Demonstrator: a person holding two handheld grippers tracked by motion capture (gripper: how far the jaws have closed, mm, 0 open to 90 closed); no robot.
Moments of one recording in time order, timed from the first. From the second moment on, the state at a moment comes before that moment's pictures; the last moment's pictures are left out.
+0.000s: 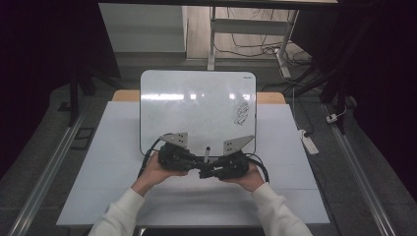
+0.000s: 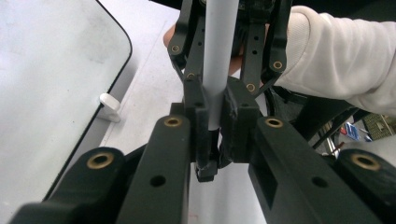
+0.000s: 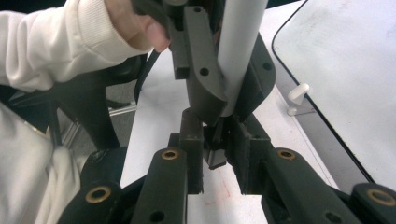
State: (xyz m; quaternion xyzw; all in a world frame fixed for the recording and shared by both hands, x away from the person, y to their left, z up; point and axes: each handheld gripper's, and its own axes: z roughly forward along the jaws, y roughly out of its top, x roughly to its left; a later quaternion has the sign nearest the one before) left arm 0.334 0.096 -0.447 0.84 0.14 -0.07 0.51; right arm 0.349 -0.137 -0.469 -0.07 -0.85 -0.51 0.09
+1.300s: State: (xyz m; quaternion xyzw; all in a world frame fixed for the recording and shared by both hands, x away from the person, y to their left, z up) left arm 0.250 0.235 -0.506 0.77 0.42 0.14 0.45; right arm 0.391 -0.221 -0.420 -0.28 -0.72 -0.61 -0.18
